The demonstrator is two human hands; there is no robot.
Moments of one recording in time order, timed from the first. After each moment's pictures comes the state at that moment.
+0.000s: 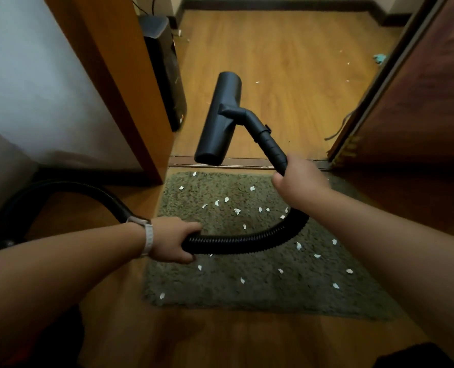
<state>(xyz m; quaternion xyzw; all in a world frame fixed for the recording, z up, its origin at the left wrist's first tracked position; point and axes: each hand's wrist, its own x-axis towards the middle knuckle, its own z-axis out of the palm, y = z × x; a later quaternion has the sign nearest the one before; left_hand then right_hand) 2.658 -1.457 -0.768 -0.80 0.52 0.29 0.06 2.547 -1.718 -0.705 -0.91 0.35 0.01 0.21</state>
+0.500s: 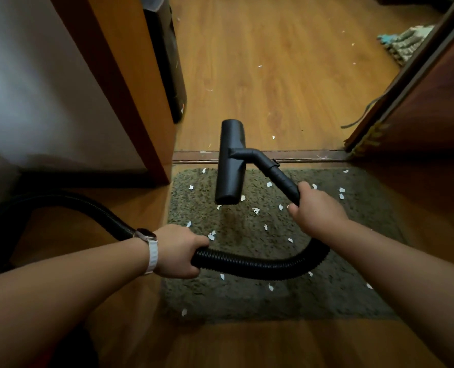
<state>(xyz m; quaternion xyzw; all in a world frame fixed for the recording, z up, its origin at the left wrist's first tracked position) 2.706 -1.425 -0.812 -0.76 0.59 0.25 0.09 2.568 -1.689 -0.792 -0.91 0.38 0.11 0.13</state>
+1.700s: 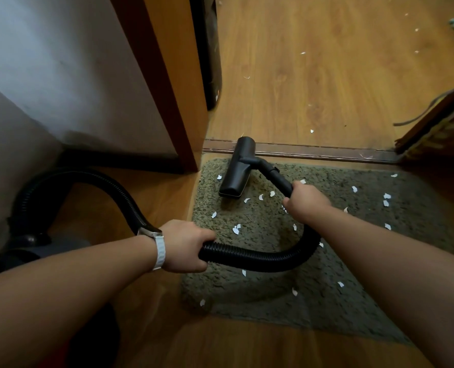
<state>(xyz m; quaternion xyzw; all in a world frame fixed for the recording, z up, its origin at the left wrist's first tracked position) 2.710 -1.397 -0.818 -0.81 0.50 0.27 0.10 2.647 -1.679 -0.873 -0.91 0.33 0.18 0.17</state>
